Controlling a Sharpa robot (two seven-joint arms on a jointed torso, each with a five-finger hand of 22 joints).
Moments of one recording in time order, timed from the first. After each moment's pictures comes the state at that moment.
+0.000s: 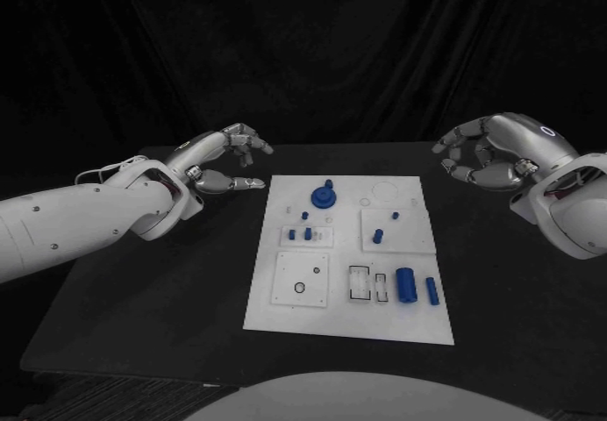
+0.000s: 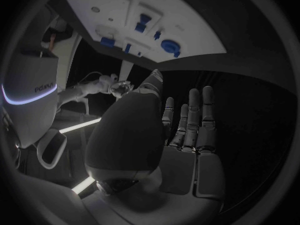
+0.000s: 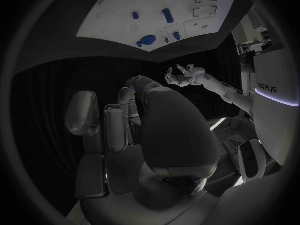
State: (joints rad) left arm 1.31 -0.95 -0.22 1.39 -1.01 -0.50 0.51; left_hand 1.49 -0.16 0.06 0.30 0.15 0.59 -0.02 0.26 0.34 0.15 0.12 0.78 0.72 0.49 0.10 0.88 0.55 0.15 0.59 0.18 0.43 1.25; right arm 1.45 -1.11 -0.25 1.71 -1.44 -0.56 -0.01; right_hand 1.45 -0.20 0.38 0.13 0.66 0.86 0.12 0.37 0.21 0.81 0.04 0.72 0.86 1.47 -0.03 1.34 1.31 0.09 1.38 0.07 1.07 1.31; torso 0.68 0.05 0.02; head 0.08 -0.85
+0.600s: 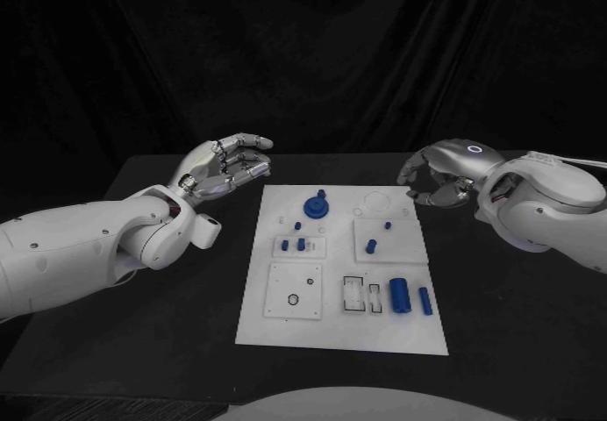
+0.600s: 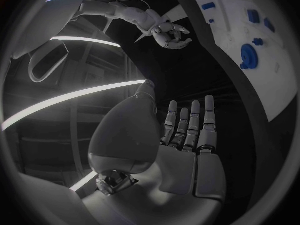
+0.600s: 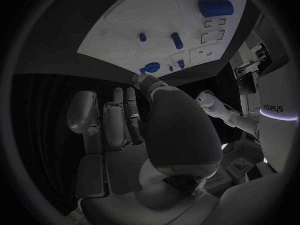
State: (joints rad) left arm 1.29 -0.94 -0.22 1.51 -0.33 -0.22 0.66; left_hand 1.38 -0.04 -0.10 0.29 0.28 0.41 0.03 0.53 0.31 0.09 0.08 0.79 0.52 0.29 0.11 0.73 0.45 0.15 0.49 0.20 0.19 1.12; right arm 1.44 -0.98 -0.25 1.61 -1.60 -0.33 -0.12; right_hand 1.38 -0.22 0.37 0.13 0.53 0.85 0.06 0.32 0.29 0.74 0.08 0.52 0.66 1.45 -0.02 1.32 1.31 0.09 1.37 0.08 1.12 1.31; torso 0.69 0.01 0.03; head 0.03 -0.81
